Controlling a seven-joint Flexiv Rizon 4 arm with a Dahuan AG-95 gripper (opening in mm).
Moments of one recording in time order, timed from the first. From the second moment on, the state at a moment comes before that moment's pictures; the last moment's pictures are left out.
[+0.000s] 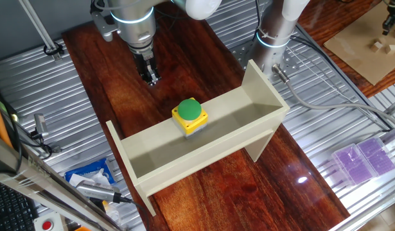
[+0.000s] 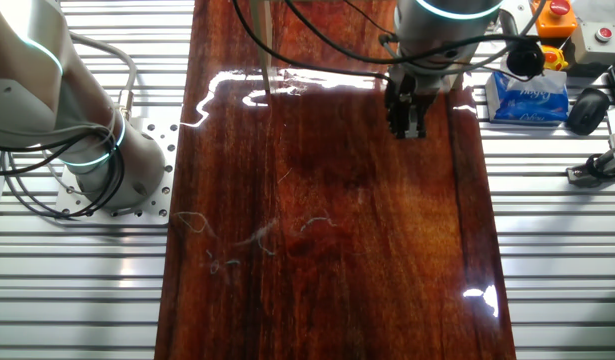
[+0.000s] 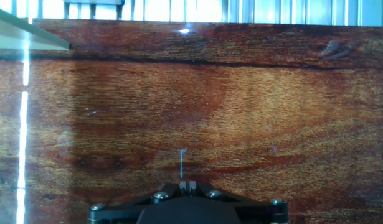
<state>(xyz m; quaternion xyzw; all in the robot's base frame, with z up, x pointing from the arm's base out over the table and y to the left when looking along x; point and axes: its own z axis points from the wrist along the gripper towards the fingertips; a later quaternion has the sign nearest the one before) 0.500 0.001 0.171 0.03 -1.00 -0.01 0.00</state>
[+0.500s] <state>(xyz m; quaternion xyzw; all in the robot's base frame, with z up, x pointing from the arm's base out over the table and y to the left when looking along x) 0.498 0.000 0.170 0.03 -1.00 -0.01 0.00</state>
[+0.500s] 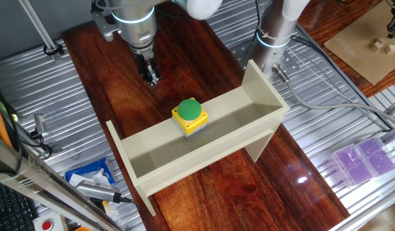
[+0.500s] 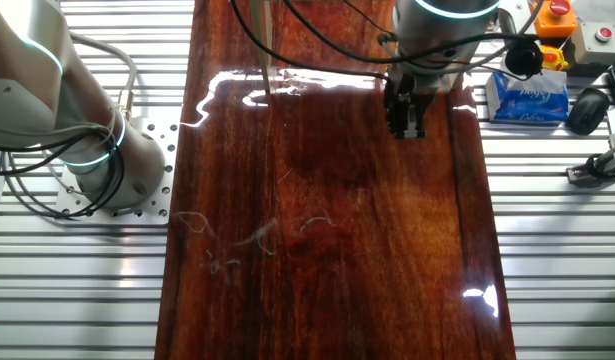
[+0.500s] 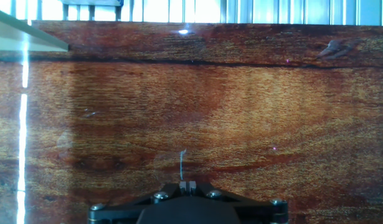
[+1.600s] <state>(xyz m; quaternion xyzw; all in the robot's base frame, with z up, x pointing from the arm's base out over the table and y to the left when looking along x) 0.496 0.001 0.178 0.06 -1.00 -0.01 0.01</state>
